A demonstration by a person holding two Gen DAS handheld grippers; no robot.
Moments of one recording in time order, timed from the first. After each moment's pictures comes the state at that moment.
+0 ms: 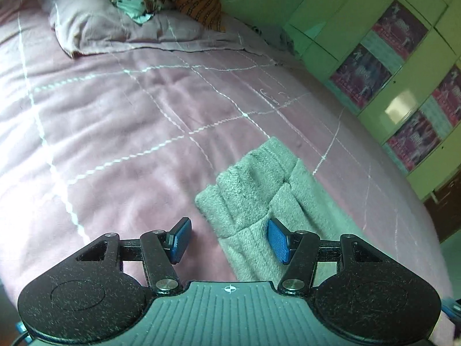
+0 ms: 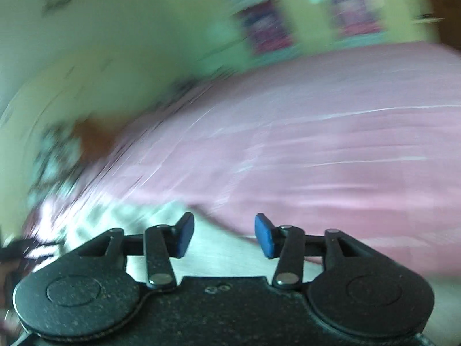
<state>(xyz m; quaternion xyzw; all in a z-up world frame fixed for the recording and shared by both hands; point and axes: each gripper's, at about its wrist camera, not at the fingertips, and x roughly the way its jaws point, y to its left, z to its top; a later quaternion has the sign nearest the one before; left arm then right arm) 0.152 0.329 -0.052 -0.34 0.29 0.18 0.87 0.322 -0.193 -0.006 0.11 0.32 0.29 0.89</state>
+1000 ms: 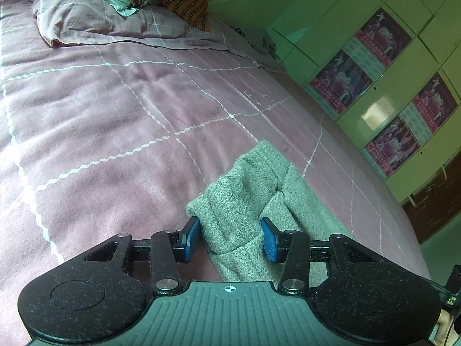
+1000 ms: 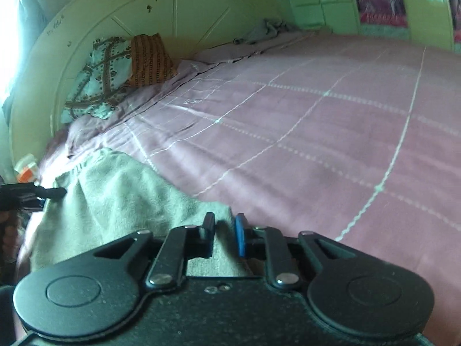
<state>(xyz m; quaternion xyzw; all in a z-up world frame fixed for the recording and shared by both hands) 0.161 0.342 -0.072 -0.36 0.26 0.14 0.89 0.385 -0.044 -0.032 -0.02 0.35 0.42 0.84</state>
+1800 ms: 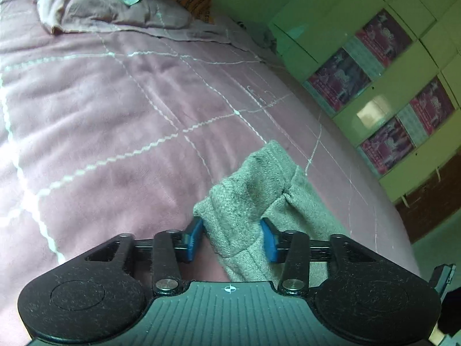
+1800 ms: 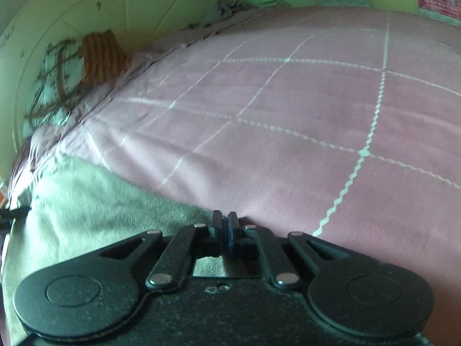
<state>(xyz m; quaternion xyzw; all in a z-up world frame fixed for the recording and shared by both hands) 0.159 0.361 -0.076 -0.37 0.27 0.12 0.88 0.418 -0.029 -0.059 0.01 0.40 0.33 0.86</state>
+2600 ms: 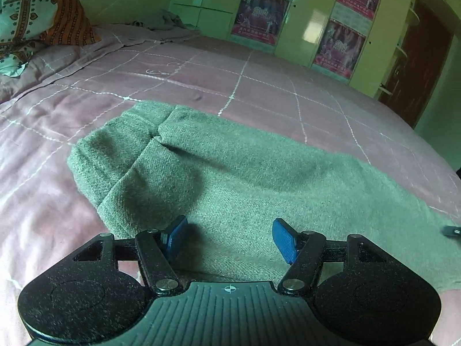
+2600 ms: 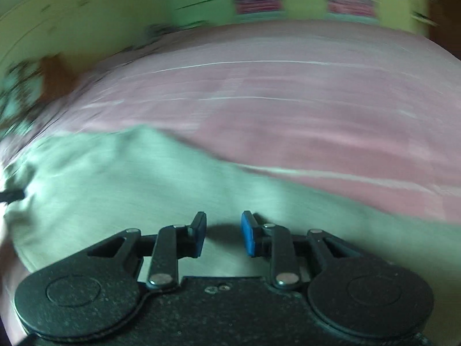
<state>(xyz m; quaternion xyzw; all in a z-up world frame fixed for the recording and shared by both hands) 0.169 0.240 -0.045 -0.13 0.33 0.03 0.93 0.261 -0.190 -0.044 0.04 0.38 0.17 0.91</state>
